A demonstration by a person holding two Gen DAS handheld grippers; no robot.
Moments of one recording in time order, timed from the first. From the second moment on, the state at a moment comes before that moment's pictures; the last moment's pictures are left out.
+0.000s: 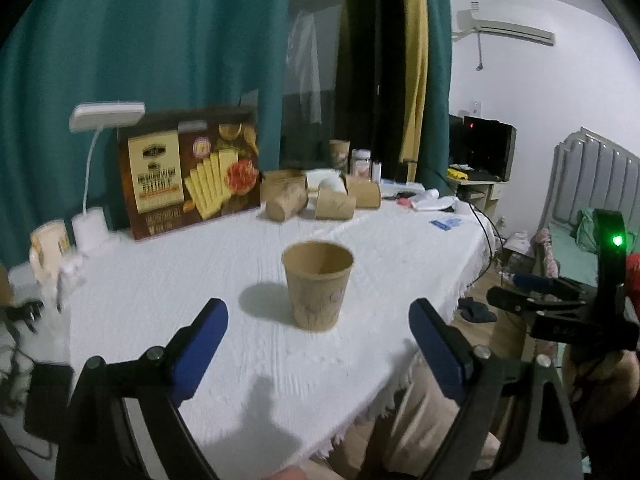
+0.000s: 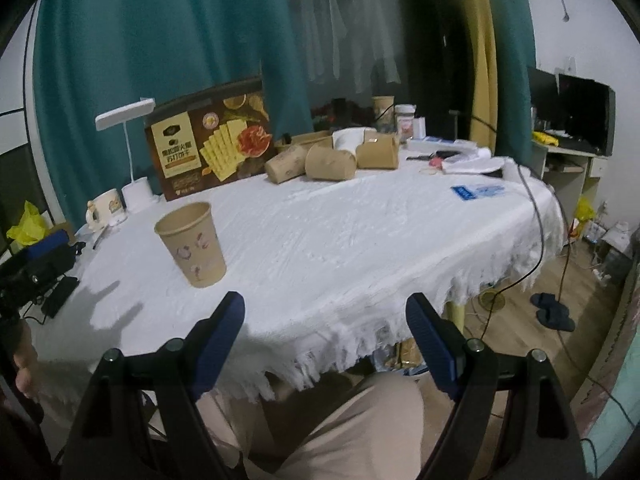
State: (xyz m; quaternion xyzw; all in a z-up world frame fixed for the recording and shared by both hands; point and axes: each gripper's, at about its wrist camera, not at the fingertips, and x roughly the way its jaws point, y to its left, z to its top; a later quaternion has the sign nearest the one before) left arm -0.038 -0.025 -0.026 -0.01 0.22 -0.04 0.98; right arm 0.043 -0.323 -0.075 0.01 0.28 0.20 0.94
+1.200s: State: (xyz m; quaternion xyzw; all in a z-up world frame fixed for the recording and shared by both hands) left arm -0.088 -0.013 0.069 0.01 0.06 -0.01 1.00; right arm -0.032 -0.308 0.066 0.00 0.11 0.22 0.97
